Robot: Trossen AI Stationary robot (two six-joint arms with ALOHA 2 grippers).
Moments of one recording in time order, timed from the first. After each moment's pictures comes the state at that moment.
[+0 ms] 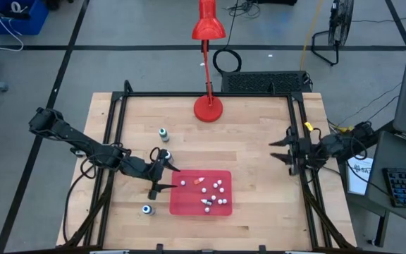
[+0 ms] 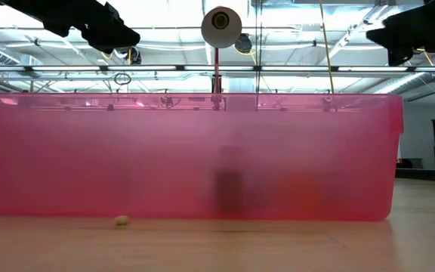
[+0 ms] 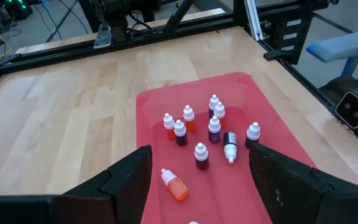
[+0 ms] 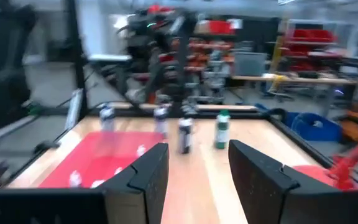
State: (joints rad) left arm -0.42 1.13 0.57 0.16 -0.24 0.01; right arm 0.44 0.01 0.21 -0.16 0.47 -0.03
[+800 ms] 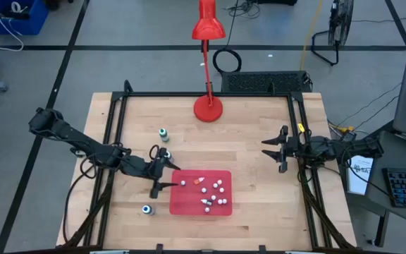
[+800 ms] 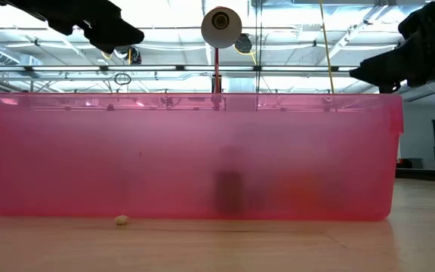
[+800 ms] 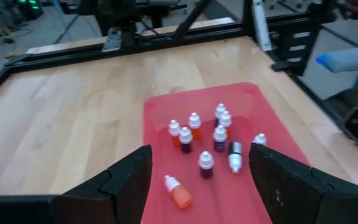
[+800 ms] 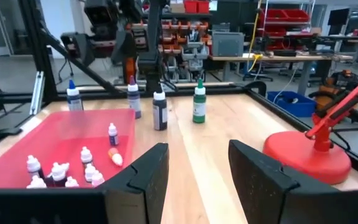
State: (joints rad) left arm -0.41 1.13 0.57 0.19 -0.26 -0.02; right arm 0.15 0.00 0.06 -0.09 0.28 0.02
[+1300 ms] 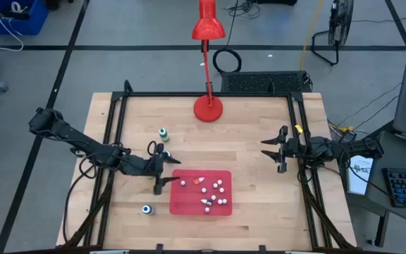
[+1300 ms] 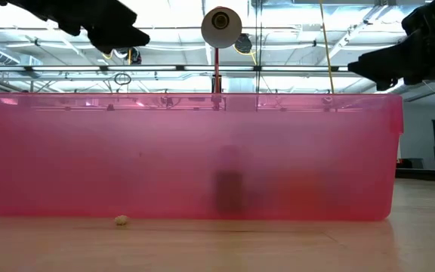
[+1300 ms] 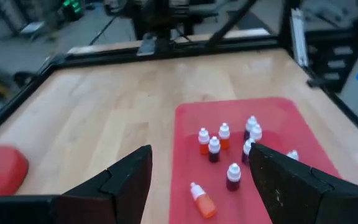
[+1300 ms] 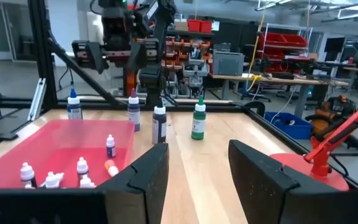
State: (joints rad) left arm -0.41 1.13 0.57 0.21 -0.39 -0.07; right arm 0.14 0.00 0.02 -0.03 0.28 -0.07
